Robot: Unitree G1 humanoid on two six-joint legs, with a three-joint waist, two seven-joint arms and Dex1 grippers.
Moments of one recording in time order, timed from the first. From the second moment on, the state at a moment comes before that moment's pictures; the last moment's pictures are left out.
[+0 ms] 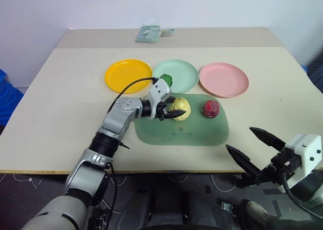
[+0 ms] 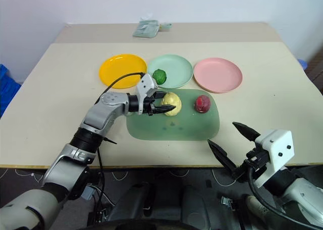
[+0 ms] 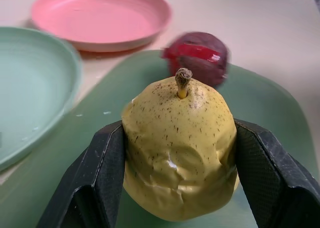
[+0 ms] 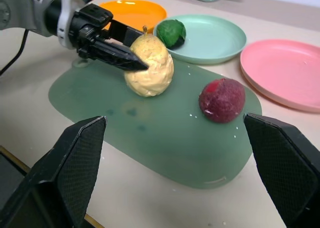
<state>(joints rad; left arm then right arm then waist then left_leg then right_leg) -0.74 0.25 -0.17 0.25 -0.23 0.48 -0.83 0.57 -0.60 -0.59 -0.97 0.78 0.53 0.52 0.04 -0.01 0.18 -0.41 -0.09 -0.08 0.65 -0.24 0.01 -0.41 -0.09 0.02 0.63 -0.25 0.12</state>
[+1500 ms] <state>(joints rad) -0.75 0.20 0.19 0.37 -0.21 0.27 -0.14 -0.18 -0.63 -0.16 -0.51 0.60 0.45 0.66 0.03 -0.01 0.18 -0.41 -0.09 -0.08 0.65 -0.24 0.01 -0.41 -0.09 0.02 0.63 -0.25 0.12</state>
